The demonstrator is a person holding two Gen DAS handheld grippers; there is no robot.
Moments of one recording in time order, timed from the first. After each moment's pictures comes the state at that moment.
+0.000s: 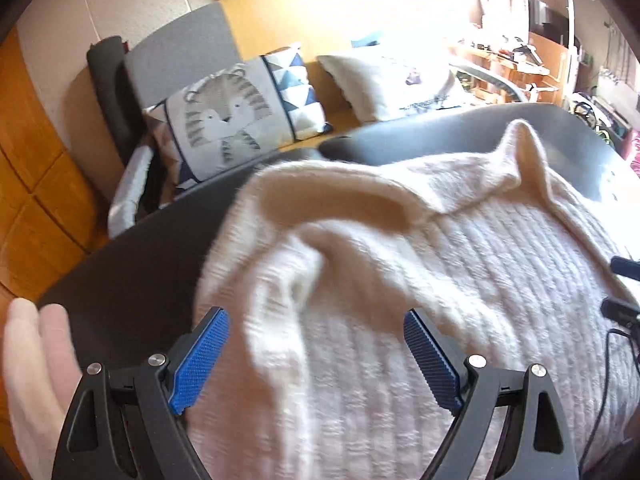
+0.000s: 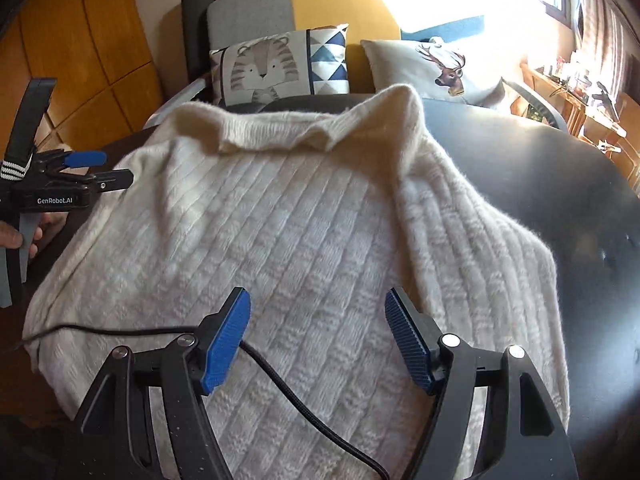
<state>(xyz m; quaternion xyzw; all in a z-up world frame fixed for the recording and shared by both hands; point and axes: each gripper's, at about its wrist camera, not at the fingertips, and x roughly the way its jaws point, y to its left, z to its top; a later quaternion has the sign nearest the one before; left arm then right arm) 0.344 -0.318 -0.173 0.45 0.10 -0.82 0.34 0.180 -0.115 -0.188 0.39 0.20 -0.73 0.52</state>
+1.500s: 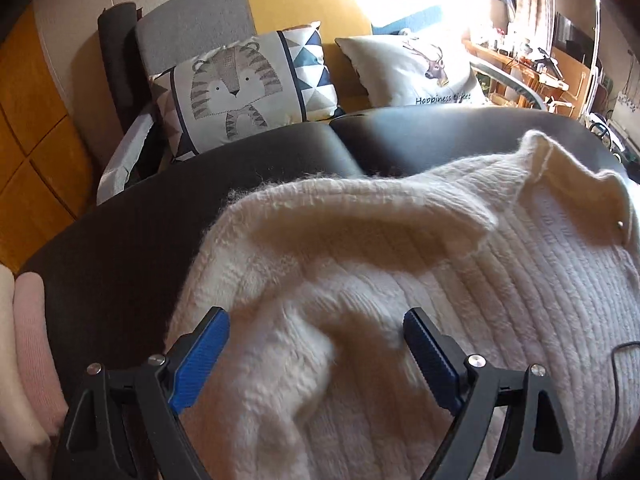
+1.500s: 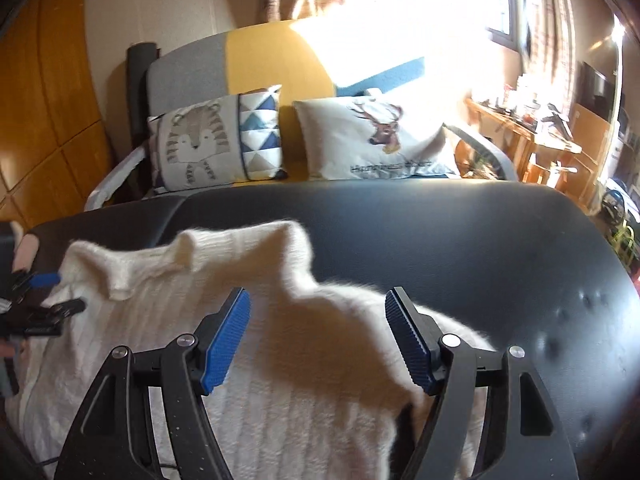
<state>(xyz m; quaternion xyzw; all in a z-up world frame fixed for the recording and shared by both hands) 0.334 -0.354 -0.200 0.45 0.14 -0.80 0.38 0.089 -0.150 -0.133 0.32 0.16 -0.79 0.49</state>
